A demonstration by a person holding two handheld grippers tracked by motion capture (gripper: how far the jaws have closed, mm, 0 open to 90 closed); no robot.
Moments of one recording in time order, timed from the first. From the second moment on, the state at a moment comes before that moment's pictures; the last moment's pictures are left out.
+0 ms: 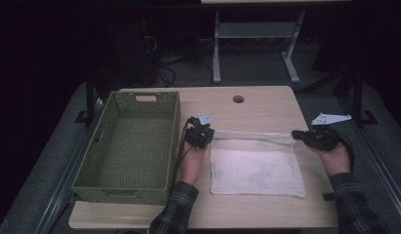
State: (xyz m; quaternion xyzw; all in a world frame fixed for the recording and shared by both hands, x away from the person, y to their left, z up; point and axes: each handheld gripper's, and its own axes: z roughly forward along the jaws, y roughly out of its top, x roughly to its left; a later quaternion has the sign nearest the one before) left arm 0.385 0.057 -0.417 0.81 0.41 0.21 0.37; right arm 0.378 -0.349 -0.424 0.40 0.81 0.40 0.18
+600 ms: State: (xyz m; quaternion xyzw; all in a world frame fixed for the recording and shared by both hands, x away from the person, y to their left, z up) left arm 0.341 0.070 -0.429 0.81 0.39 0.15 0.41; right arm 0.335 -0.355 -0.431 0.38 0.82 0.40 0.14
